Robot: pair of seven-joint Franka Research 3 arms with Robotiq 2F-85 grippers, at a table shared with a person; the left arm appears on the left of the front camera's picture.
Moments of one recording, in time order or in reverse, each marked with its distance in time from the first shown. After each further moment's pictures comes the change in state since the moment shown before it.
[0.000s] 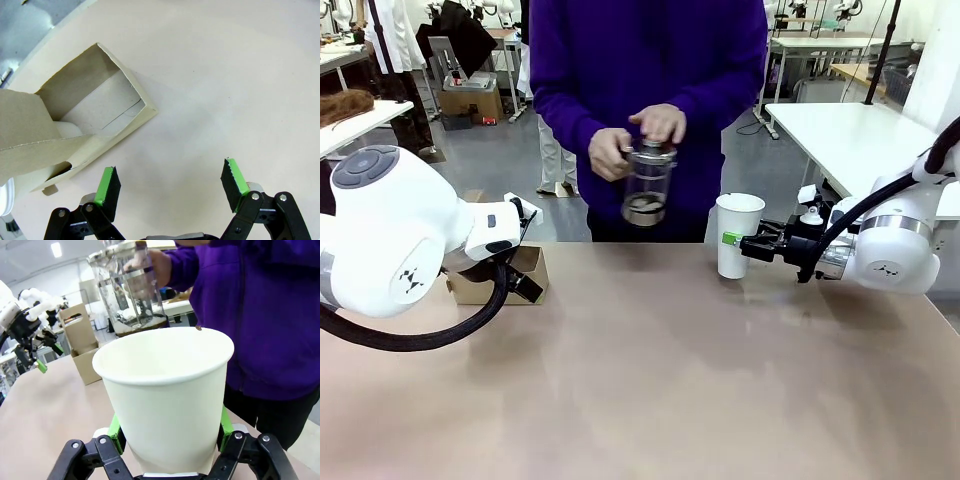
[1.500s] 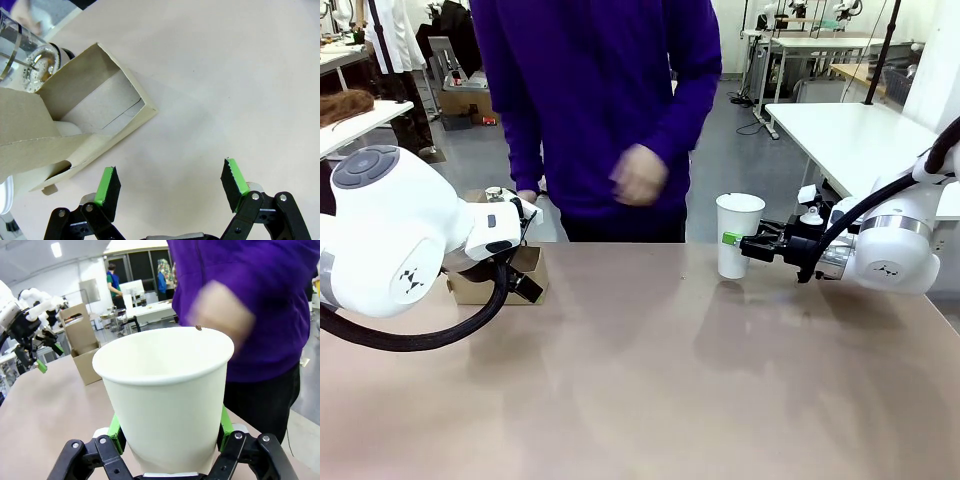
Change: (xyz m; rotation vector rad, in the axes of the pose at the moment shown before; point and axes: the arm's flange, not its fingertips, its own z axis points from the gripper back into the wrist) left arm 0.000 0.000 0.000 0.000 0.000 0.000; right arm 0.000 0.000 0.000 0.000 0.000 0.000
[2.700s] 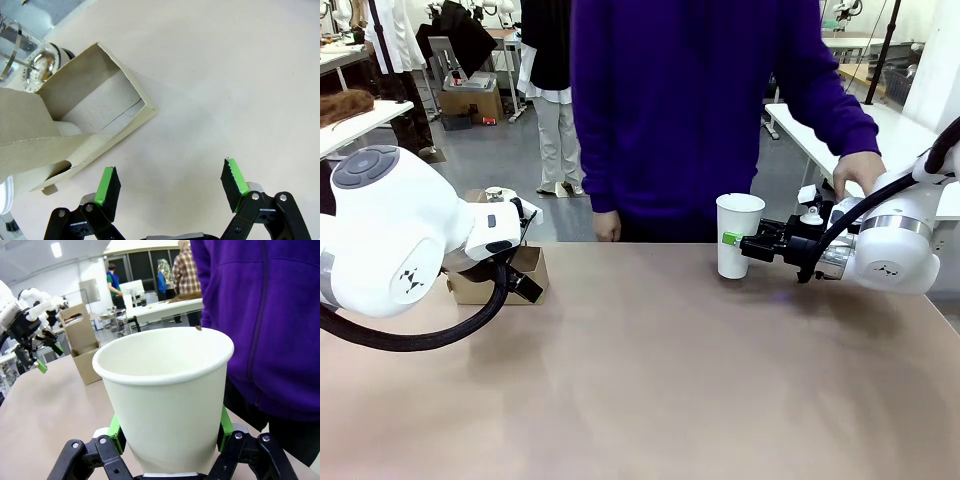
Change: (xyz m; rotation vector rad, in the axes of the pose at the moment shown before) left arm 0.000 0.000 0.000 0.000 0.000 0.000; right arm 0.000 0.000 0.000 0.000 0.000 0.000
